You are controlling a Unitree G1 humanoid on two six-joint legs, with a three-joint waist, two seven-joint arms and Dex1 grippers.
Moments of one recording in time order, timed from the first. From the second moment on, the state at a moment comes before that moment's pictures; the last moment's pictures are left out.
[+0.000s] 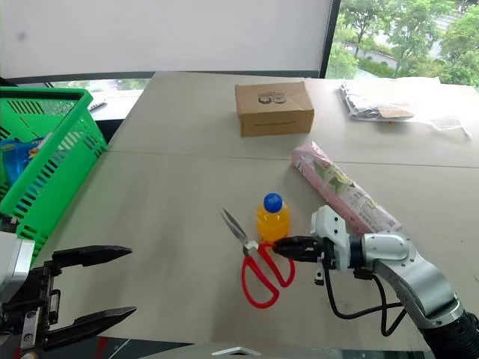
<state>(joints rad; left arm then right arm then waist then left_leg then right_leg) 0.82 0.91 1.05 -0.84 -0.97 0.58 -1.23 -0.03 -0.66 0.15 -0.54 0.56 0.47 1.01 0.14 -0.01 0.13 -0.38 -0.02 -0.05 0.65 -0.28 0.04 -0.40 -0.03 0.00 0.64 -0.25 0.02</state>
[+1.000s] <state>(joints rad) 0.08 0.91 0.64 -0.63 -1.06 0.59 -0.95 -0.17 -0.79 -0.33 -0.23 1.00 0.57 0.78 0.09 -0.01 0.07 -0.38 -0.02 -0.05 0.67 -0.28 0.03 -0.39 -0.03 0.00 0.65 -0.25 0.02</state>
